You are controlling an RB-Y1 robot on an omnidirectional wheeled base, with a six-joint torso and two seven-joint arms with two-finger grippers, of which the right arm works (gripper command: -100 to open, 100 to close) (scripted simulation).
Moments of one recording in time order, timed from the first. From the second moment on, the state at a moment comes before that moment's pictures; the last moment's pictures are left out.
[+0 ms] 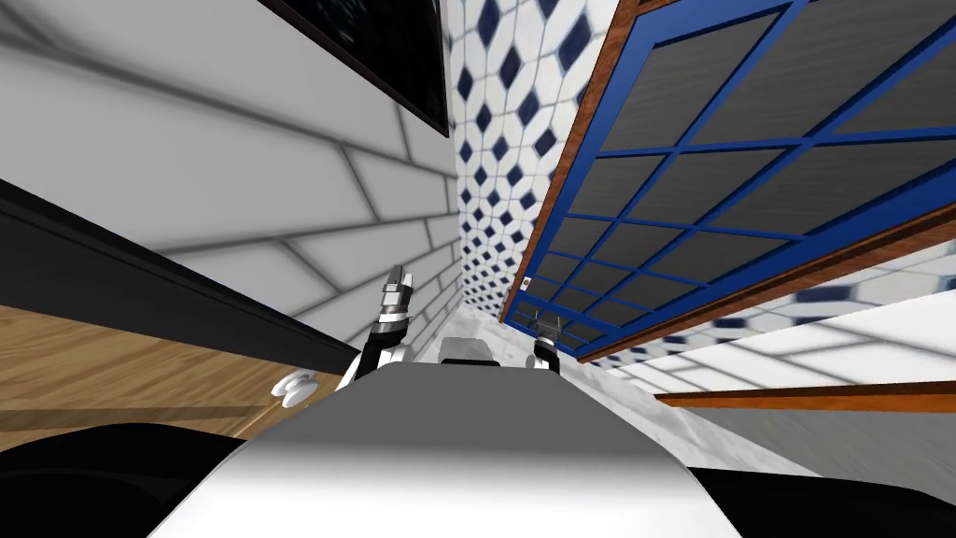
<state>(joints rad) 0.21 -0.09 -0.14 -1.20 -0.46 -0.74 -0.97</state>
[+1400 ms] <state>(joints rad) 0.12 -0.05 -0.19 -0.92 -0.55 -0.83 -1.20</state>
